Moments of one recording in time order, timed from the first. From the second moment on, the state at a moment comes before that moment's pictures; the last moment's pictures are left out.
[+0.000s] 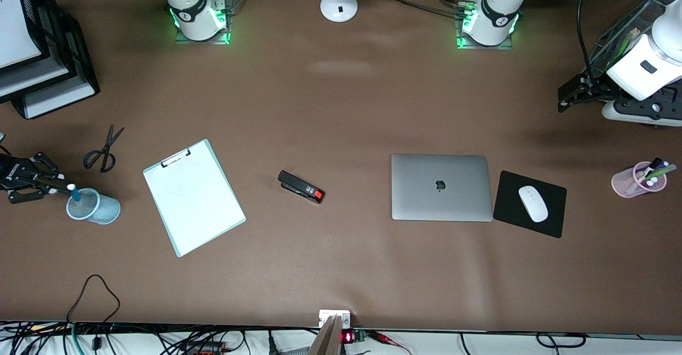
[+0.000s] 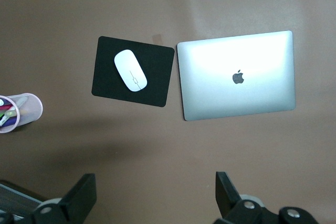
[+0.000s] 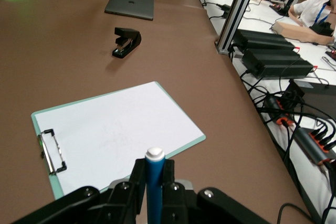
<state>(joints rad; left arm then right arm) 0.00 -0.04 -0.06 -1.73 0.01 1.68 0.05 -0.47 0.72 -0.10 -1.34 0.94 1.58 -2.42</state>
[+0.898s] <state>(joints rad) 0.01 -0.04 -0.06 -1.73 0.01 1.68 0.05 -0.47 0.76 -0.10 -1.34 0.93 1.61 -2.42</state>
